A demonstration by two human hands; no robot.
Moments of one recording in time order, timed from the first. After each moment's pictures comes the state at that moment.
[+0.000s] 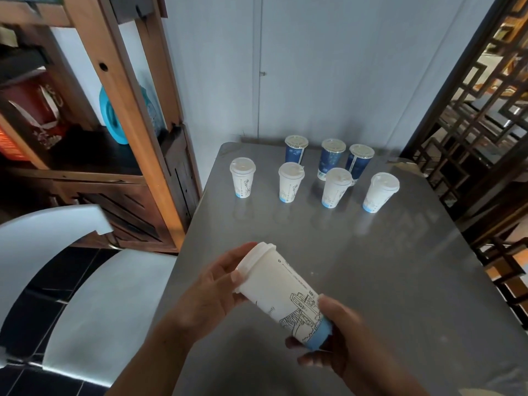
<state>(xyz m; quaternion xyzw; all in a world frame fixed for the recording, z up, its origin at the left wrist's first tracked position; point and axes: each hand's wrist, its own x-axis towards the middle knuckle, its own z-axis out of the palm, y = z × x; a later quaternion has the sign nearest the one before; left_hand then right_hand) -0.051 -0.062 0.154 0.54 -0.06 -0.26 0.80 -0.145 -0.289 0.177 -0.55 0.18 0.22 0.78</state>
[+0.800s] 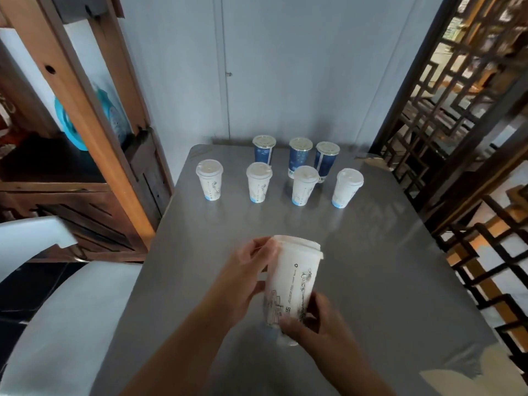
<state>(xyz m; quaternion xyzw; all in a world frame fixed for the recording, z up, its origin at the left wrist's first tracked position) -0.048 -0.179 0.173 0.60 -0.02 -0.26 0.76 -0.158 -0.325 0.161 -0.77 0.15 0.07 0.62</state>
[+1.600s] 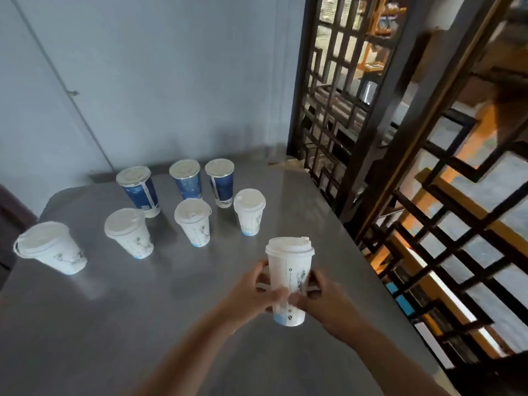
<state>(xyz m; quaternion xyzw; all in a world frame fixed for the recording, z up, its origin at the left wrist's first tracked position) 0.066 -0.467 0.095 0.69 -0.19 -0.39 0.58 -0.040 -0.635 0.089 -0.80 0.24 0.01 0.55</state>
